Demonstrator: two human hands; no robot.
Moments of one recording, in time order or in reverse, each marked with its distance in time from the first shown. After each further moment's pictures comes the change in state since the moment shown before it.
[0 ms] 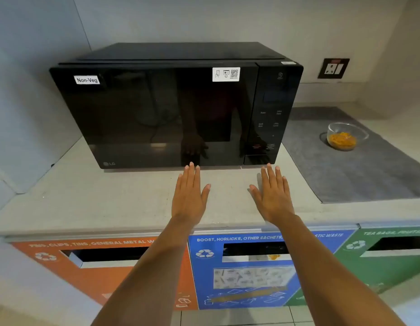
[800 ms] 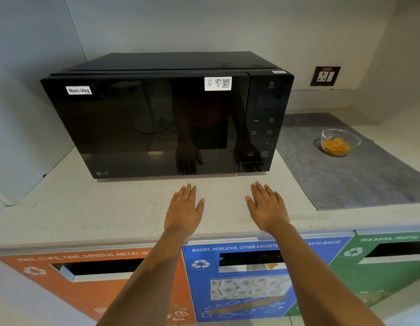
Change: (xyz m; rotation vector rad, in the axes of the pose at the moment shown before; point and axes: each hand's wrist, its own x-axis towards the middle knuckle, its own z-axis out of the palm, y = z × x) left_hand 0.001 -0.009 0.011 0.051 -0.193 -0.032; right_hand 0.001 0.003 0.003 -0.018 -0.212 0.002
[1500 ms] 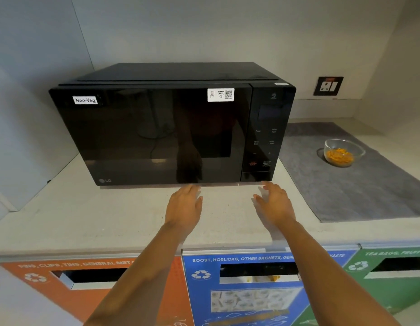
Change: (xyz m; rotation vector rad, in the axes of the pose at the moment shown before) left_hand 0.001 0.012 -0.041 -0.163 0.104 -0.003; right_hand 0.012 0.000 -0.035 0.480 0.166 0.158
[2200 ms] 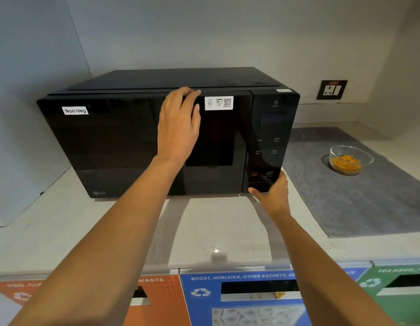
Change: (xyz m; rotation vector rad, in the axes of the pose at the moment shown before) left_hand 0.091 0.071 -0.138 -0.007 0.849 0.423; right_hand 0.064 -0.013 0.011 0.428 0.219 0.052
